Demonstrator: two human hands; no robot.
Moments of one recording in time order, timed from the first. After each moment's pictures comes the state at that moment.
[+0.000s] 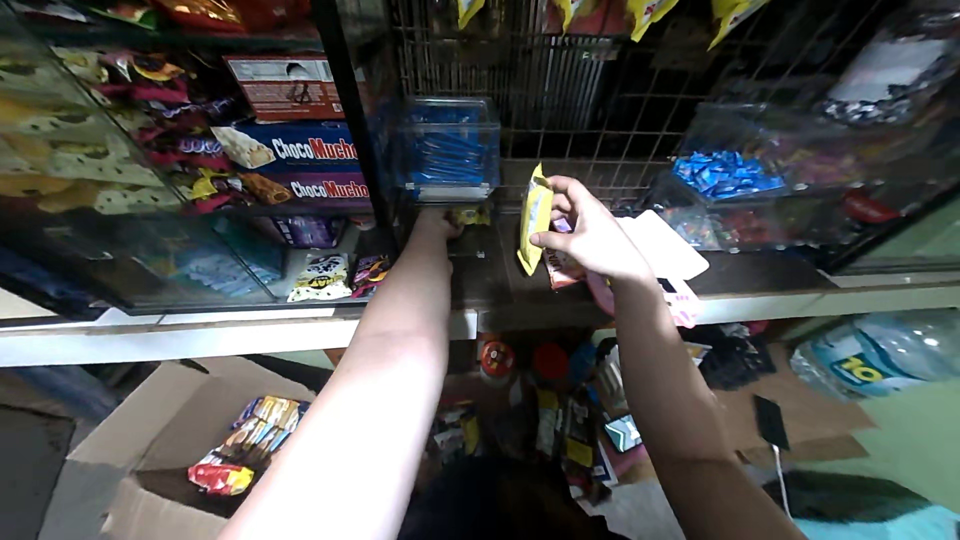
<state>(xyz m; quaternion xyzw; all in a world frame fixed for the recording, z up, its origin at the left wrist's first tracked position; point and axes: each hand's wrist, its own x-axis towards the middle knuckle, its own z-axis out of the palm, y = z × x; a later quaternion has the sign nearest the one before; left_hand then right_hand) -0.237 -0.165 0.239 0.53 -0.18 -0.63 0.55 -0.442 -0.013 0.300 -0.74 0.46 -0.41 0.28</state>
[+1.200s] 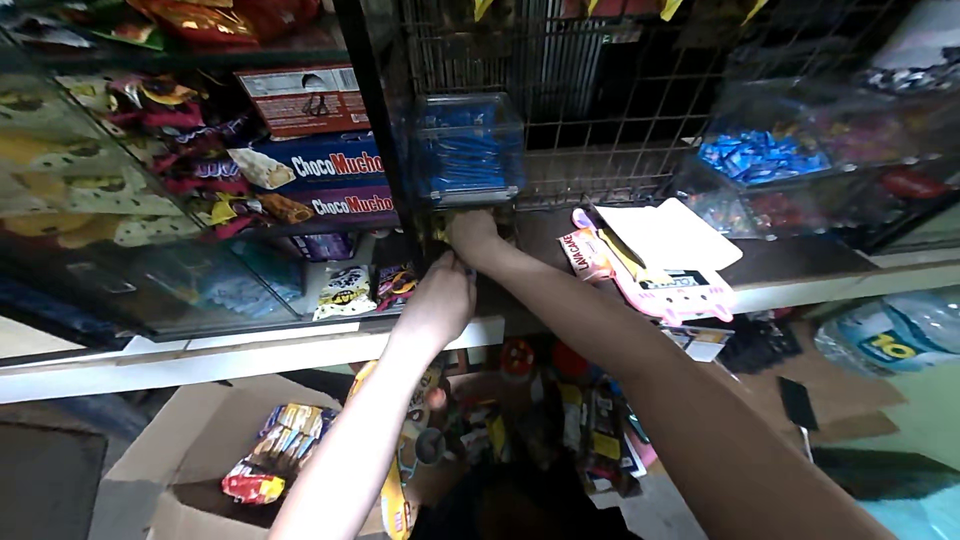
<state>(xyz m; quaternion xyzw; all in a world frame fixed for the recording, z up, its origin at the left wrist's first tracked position) -0.183 -0.005 0.263 0.55 -0.82 -0.09 0.12 -0.268 -0.086 0.283 -0.78 0.61 0.05 0.08</state>
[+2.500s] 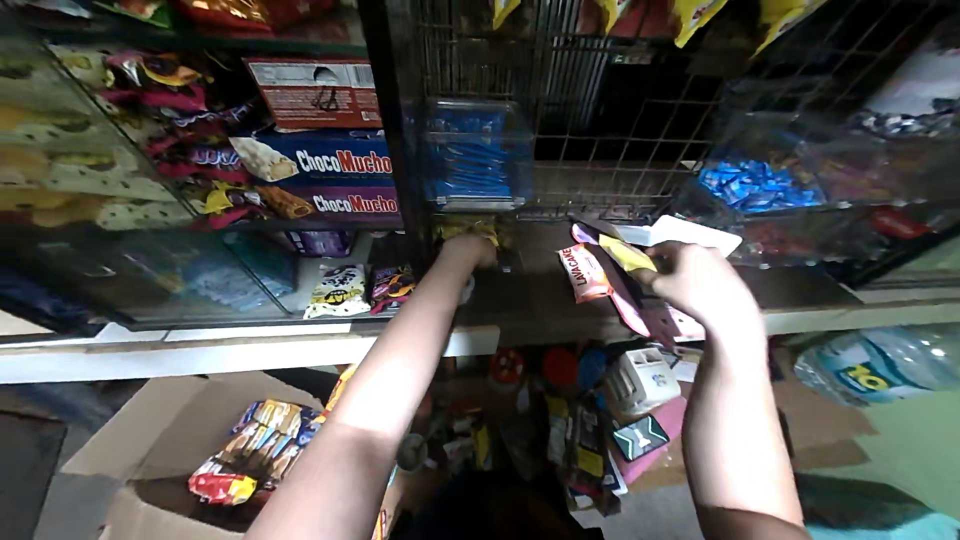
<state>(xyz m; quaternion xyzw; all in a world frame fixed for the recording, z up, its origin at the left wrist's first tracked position) -0.244 -0.098 0.296 0.62 -0.75 -0.19 -0.14 -0.478 0.016 0.302 -0.59 0.78 -0.18 0.07</state>
